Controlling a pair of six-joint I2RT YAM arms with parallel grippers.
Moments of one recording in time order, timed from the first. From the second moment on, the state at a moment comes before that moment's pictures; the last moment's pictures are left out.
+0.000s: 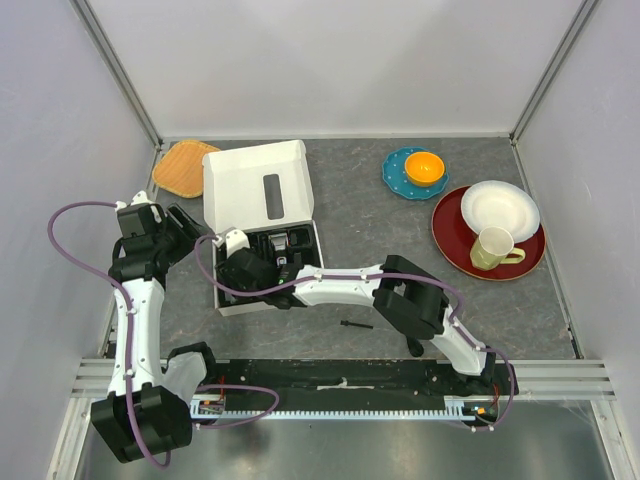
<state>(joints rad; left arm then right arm) 0.26 0.94 0.85 -0.60 0.19 -0.47 1.23 2.22 1.67 -0.04 0.27 0.45</state>
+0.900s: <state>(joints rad) 0.26 0.94 0.85 -0.60 0.19 -0.47 1.24 2.25 1.70 -0.02 0.27 0.48</state>
